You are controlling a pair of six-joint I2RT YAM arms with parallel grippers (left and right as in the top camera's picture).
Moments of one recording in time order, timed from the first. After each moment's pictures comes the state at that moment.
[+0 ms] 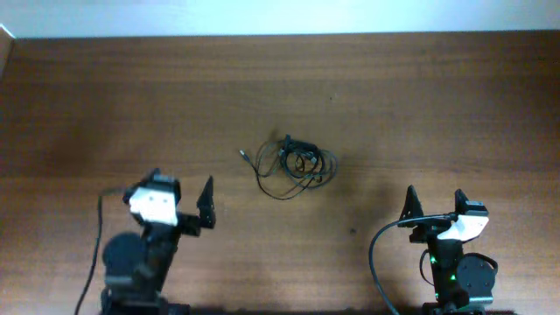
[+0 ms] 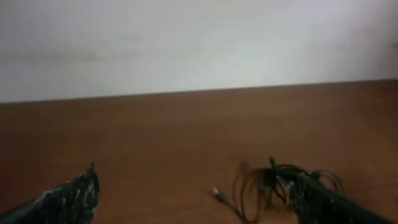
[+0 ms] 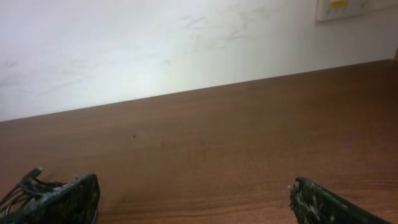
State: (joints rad) left arm -0.04 0.41 0.47 -0.25 0.14 0.00; right arm 0.01 0.01 0.01 -0.07 0.02 0.18
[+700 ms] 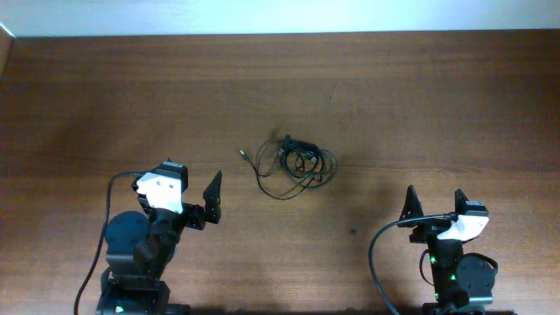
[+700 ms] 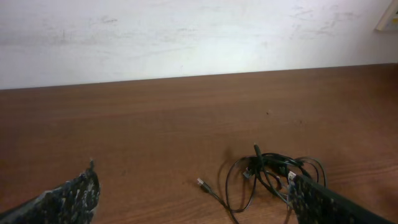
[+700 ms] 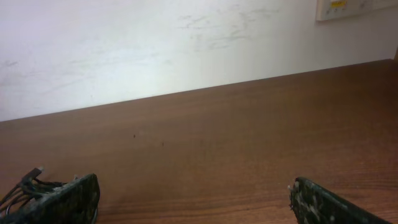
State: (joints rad) left arm -0.04 0.52 0.51 -0.25 0.21 0.00; right arm 0.01 0.01 0.01 -0.07 0.02 0.18
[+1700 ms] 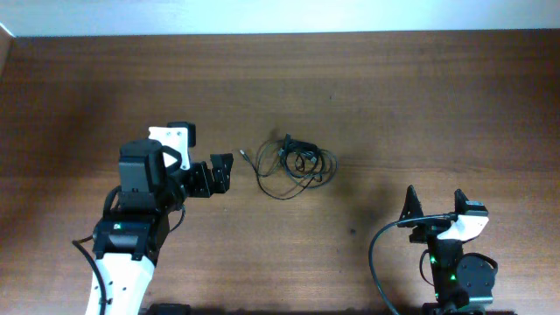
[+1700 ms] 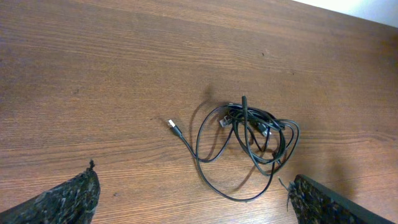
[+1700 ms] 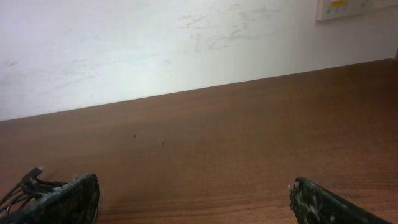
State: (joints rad) left arm -0.04 1.01 0.82 -0.52 0.30 -0.18; right arm 0.01 0.01 0.01 -0.07 0.02 0.18
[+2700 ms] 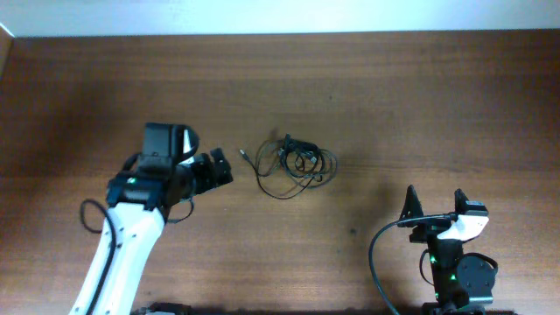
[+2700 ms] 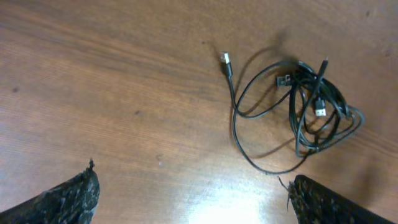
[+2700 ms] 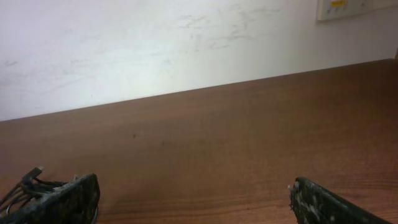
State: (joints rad) left arm -0.10 1.25 0.99 -0.83 0.14 -0.47; right arm 0.01 0.01 0.01 -0.07 0.02 0.18
